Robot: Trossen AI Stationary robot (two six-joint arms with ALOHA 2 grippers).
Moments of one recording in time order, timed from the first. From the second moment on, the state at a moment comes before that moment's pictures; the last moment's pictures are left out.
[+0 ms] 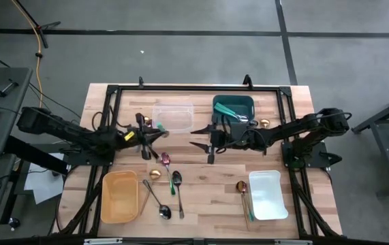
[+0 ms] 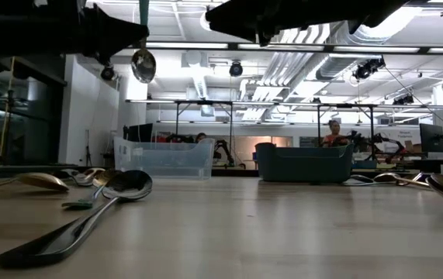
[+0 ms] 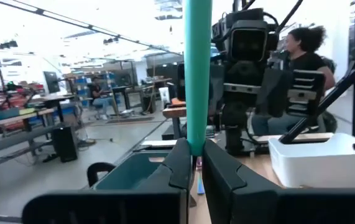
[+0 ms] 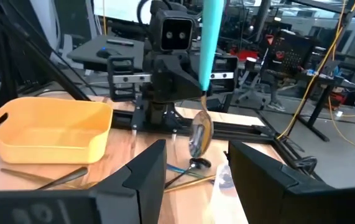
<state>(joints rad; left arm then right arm) -0.11 0.99 0.14 1.07 -0.32 0.18 0.09 1.55 0.86 0.63 0.19 -0.18</state>
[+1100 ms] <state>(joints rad) -0.05 1.24 0.25 1.05 -0.16 0.05 0.02 1.79 0.89 1.04 0.07 -0.11</state>
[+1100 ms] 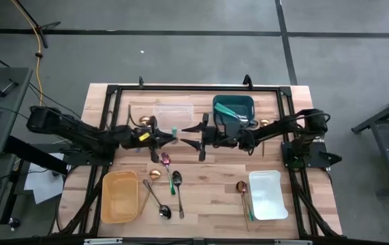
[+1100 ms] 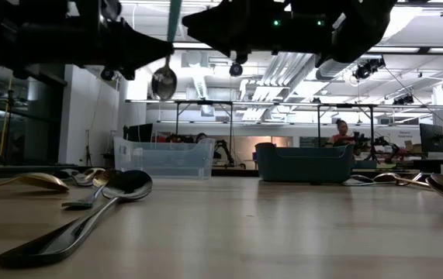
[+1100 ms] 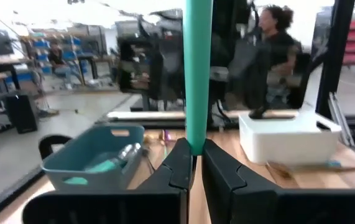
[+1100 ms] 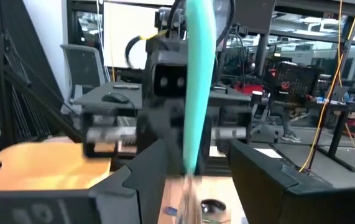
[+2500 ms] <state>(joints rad) -0.05 1.38 0.35 1.04 -0.14 0.06 0.02 1.80 0.91 0.97 0.08 -0.05</state>
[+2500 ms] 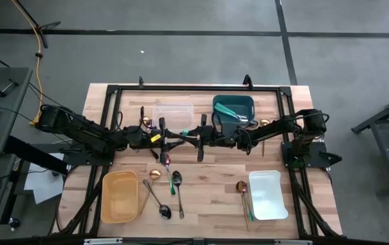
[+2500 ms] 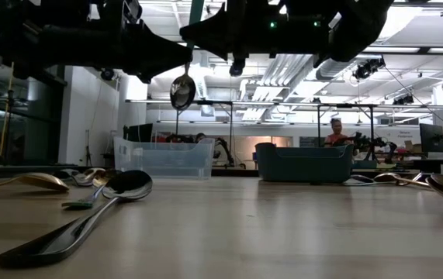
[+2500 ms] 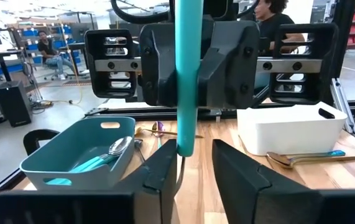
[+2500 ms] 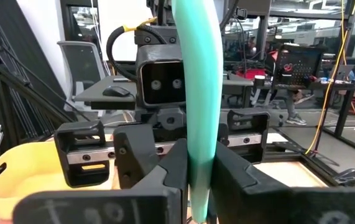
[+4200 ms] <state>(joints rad) -0.05 0.81 0.31 0.46 -0.21 0.03 0.02 1.66 0.91 0.63 0.12 -0.09</state>
